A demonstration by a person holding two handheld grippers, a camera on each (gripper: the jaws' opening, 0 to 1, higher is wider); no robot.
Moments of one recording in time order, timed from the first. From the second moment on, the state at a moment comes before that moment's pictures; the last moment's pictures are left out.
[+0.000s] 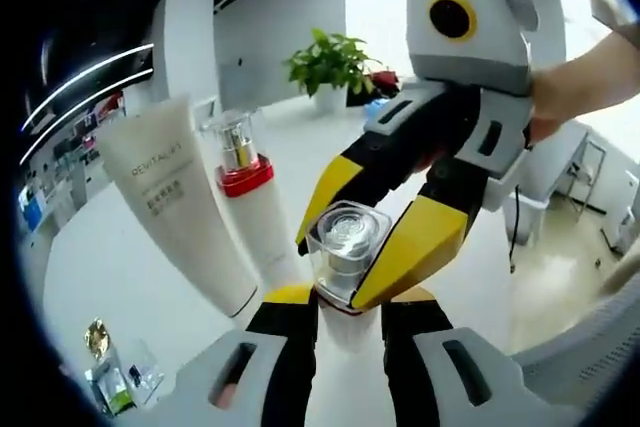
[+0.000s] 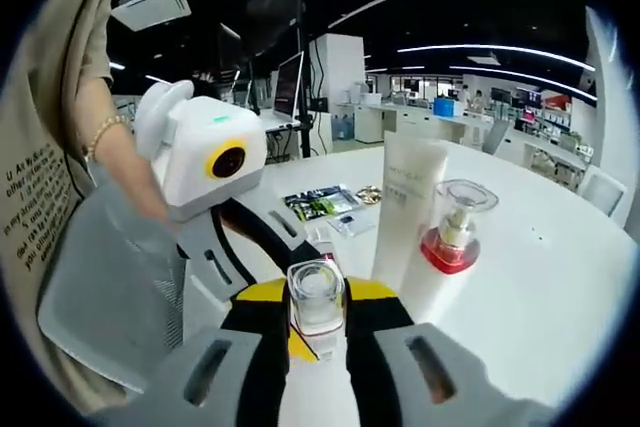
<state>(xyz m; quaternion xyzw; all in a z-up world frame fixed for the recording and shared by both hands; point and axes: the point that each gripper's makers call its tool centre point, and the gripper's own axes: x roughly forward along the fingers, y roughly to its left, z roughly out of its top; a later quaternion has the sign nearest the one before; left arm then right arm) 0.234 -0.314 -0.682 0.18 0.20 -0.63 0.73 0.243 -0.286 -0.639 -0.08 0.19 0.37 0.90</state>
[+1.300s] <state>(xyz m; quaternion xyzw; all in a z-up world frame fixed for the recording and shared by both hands) 0.260 -0.327 -0.704 0.21 0.20 -0.62 0.73 0.265 -0.307 -0.642 -0.07 0.19 0.37 0.90</state>
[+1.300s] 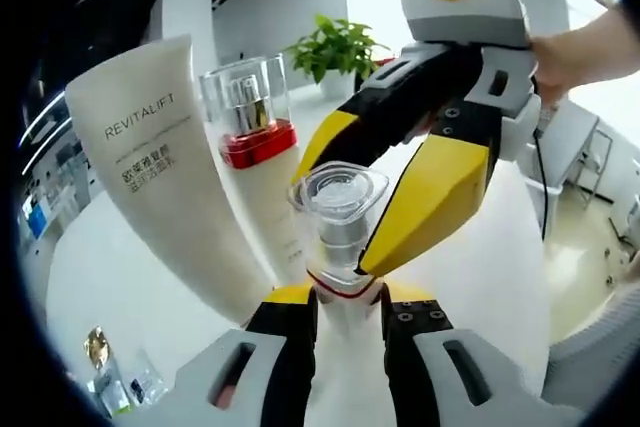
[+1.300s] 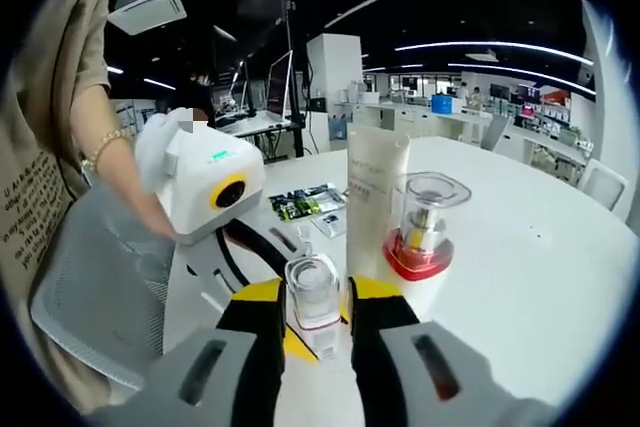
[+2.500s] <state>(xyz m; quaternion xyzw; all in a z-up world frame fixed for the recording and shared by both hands) 0.261 -0.327 -0.710 0.21 0.23 -0.63 0.71 0.247 -0.343 -0.651 -0.03 0.23 0.29 0.93</state>
